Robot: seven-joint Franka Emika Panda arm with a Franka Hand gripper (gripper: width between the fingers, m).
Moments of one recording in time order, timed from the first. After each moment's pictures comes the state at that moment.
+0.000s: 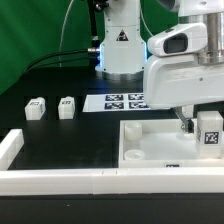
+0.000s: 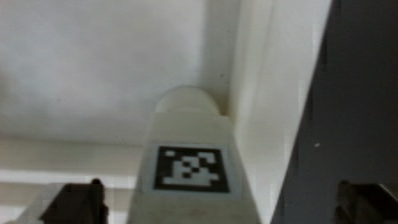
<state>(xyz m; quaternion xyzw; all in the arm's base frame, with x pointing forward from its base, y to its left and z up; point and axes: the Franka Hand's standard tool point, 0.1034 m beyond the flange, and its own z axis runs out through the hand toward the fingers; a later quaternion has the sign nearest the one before) 0.606 0.122 0.067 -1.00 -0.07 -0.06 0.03</state>
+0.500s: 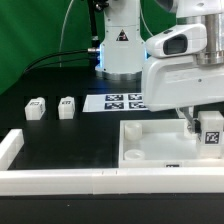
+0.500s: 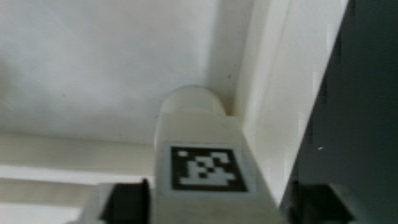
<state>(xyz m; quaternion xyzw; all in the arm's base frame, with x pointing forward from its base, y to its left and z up) 0.606 0.122 0.067 -1.00 -0.07 -0.06 0.03</state>
